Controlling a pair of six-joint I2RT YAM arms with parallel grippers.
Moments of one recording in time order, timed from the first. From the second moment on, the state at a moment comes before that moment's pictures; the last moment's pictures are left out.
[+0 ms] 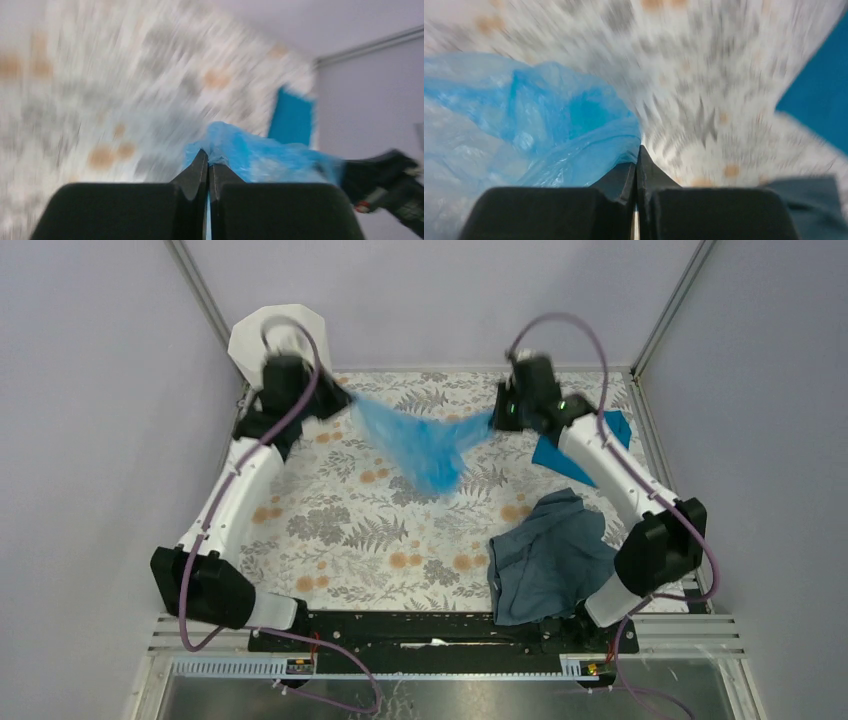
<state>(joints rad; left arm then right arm) -0.25 1.33 1.16 -0.41 0.17 -0.71 0.45 1.53 1.31 -0.57 -0.02 0.41</state>
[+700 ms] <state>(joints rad) -0.38 1.15 0.52 -0.21 0.20 -0.73 0.53 1.50 0.82 -0.18 -0.25 0.43</state>
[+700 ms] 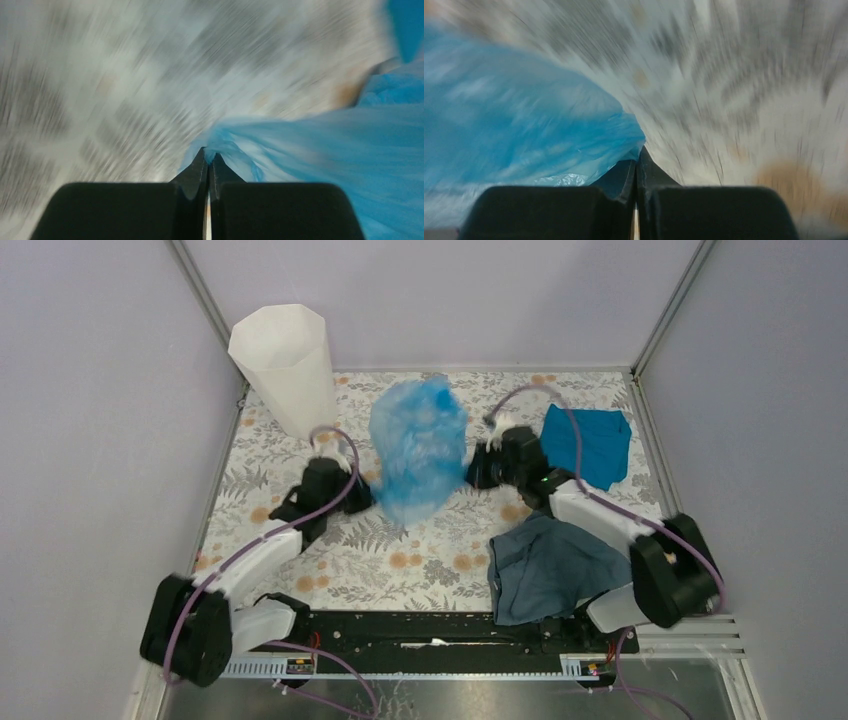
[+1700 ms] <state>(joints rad) -0.53 1.01 1.21 -0.12 0.18 -0.69 0.59 1.27 1.38 -0.28 -0.19 0.33</state>
